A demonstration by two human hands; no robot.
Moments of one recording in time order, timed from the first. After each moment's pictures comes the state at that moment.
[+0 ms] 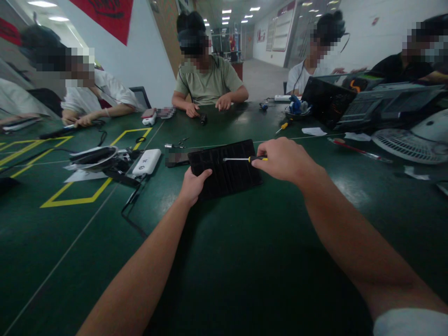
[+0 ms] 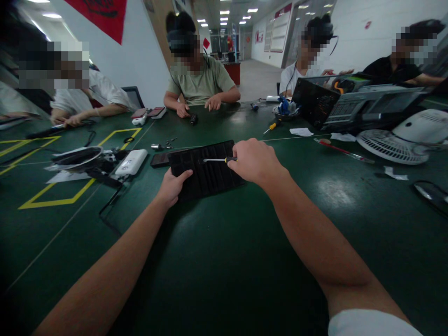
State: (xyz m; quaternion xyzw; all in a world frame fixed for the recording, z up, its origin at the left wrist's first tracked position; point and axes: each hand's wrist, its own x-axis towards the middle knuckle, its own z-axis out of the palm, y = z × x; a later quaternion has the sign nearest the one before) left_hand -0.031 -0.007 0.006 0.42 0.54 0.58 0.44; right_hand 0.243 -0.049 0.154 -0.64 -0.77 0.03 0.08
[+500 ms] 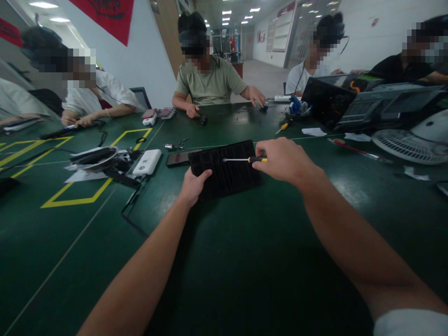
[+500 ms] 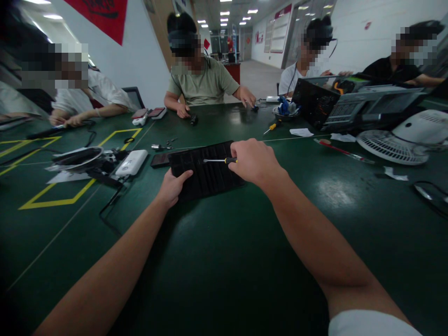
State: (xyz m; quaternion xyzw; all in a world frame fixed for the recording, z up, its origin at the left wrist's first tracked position) left_hand -0.029 -0.010 0.008 0.41 0.54 0.58 0.45; right_hand 0.245 -0.047 0.150 -0.63 -0.77 0.02 0.10
